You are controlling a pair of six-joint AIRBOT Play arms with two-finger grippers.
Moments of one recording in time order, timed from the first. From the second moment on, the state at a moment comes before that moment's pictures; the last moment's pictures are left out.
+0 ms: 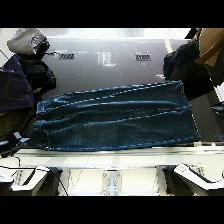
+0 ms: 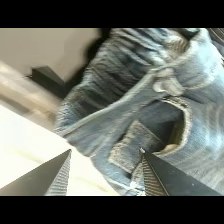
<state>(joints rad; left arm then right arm) 1.21 -0.99 0.59 1.08 -1.29 -0.91 -0.96 -1.13 1.16 -0.98 1.47 1.19</state>
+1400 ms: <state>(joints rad) 1.21 -1.26 0.58 0.84 -1.23 -0.80 -0.98 -1.04 1.12 -0.99 1.51 1.14</state>
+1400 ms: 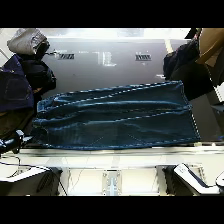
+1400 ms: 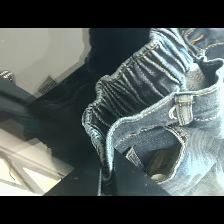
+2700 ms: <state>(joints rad) 1.21 -1.18 0.58 0.84 -1.28 -0.83 -1.31 -1.15 0.49 -0.89 1.03 0.96</state>
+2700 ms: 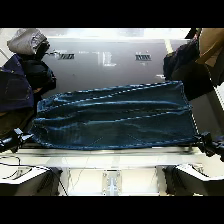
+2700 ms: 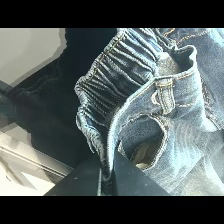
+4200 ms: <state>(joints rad) 1.21 -0.73 0.73 1.03 -1.39 -0.96 -1.43 -0.82 0.77 -0.87 1.26 0.98</state>
